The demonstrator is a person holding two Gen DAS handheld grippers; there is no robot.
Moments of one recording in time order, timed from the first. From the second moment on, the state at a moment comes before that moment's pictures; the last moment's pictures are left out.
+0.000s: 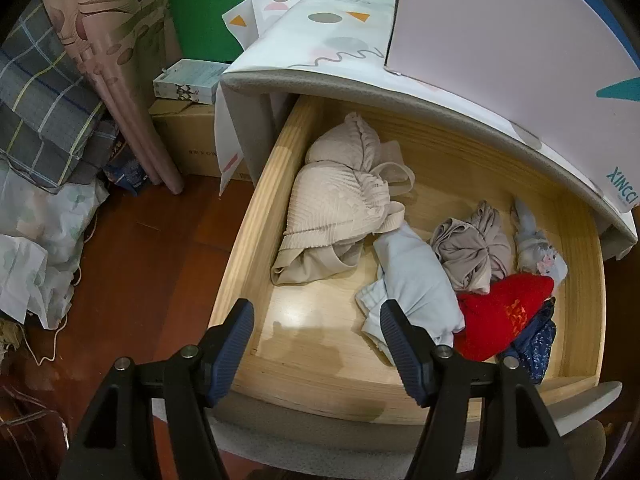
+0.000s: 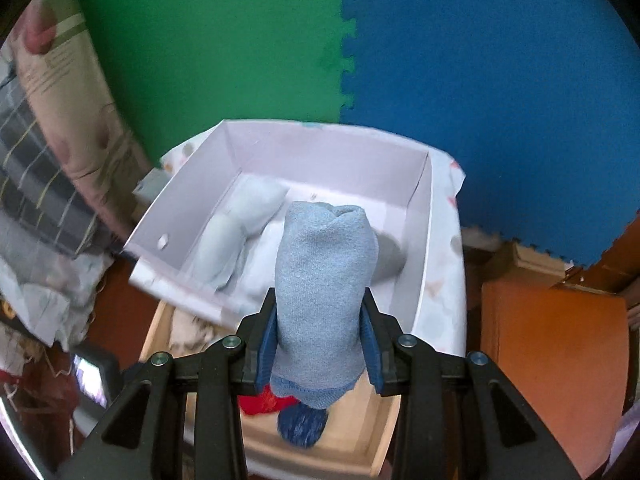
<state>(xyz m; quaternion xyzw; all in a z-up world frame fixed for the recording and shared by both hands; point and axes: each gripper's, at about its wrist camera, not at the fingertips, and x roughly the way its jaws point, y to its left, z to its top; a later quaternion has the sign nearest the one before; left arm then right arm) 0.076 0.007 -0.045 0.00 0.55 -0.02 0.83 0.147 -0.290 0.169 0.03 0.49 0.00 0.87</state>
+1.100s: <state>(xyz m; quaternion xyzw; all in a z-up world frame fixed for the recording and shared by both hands) 0.075 0.004 -0.048 0.02 0.56 -0.02 0.83 0.187 -0.294 0.128 0.04 0.53 0.00 0.84</state>
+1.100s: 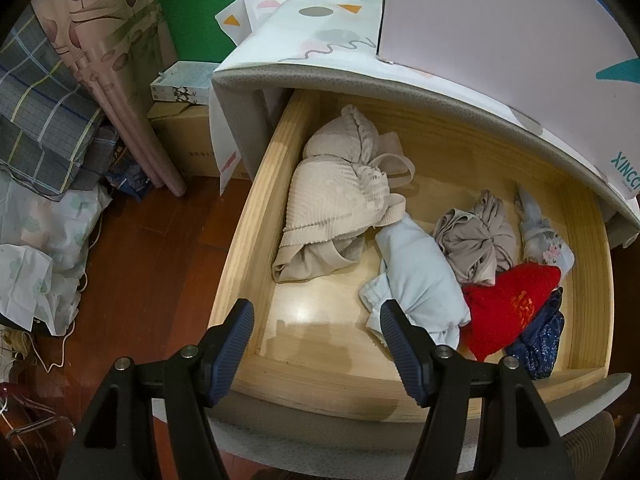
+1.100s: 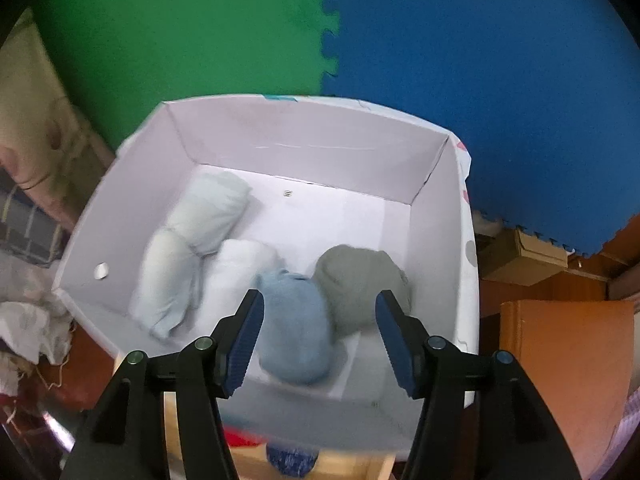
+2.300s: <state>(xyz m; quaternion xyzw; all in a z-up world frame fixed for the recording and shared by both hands) 0.077 0.000 -0.055 0.02 0.57 -0.03 0.82 0.080 -0.236 -0.114 -0.01 0.74 0.06 0.67</state>
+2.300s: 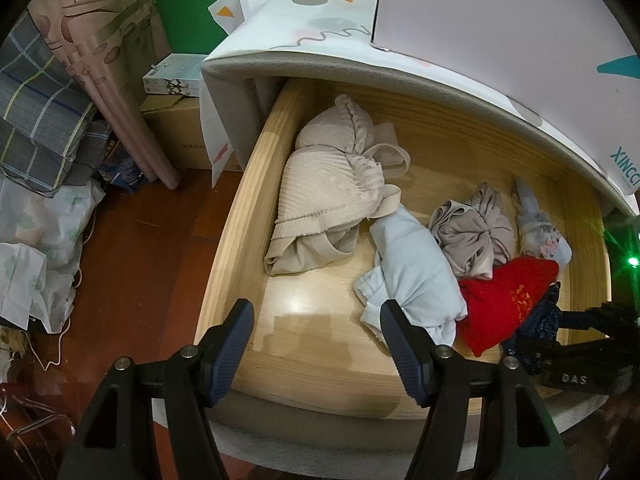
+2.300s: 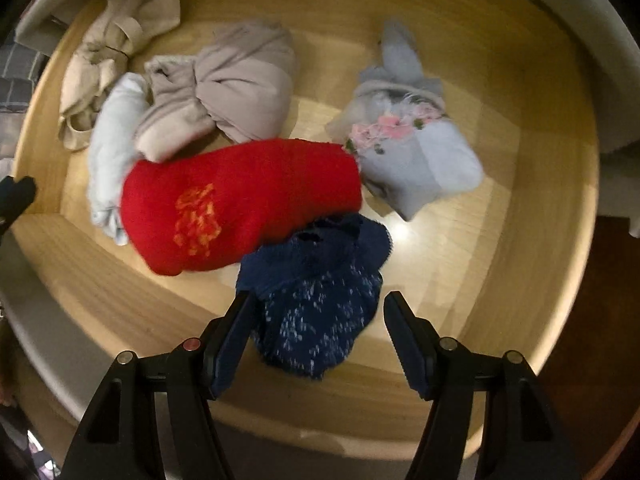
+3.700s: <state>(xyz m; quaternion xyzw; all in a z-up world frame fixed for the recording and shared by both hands) 0.080 -0.001 -0.066 0.02 0.61 -0.03 0.79 0.048 -0.286 -0.132 0.01 0.75 0.01 0.67</state>
